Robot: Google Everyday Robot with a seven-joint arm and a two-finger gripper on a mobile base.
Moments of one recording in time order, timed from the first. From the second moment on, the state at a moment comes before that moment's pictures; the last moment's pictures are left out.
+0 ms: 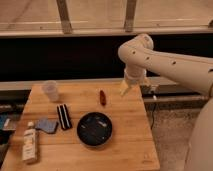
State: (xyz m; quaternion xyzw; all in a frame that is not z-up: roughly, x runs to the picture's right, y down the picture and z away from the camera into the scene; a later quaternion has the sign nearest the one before) arm 0.148 0.006 0.722 -0.21 0.22 0.51 0.80
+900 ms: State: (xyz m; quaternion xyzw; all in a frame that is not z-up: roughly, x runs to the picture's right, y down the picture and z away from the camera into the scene) arm 0.148 0.006 0.722 -0.21 0.22 0.51 0.80
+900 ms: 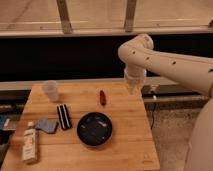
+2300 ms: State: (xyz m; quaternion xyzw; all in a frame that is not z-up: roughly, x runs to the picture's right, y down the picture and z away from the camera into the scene) arm -0.022 -0.017 0.754 -0.22 0.06 0.42 0.88
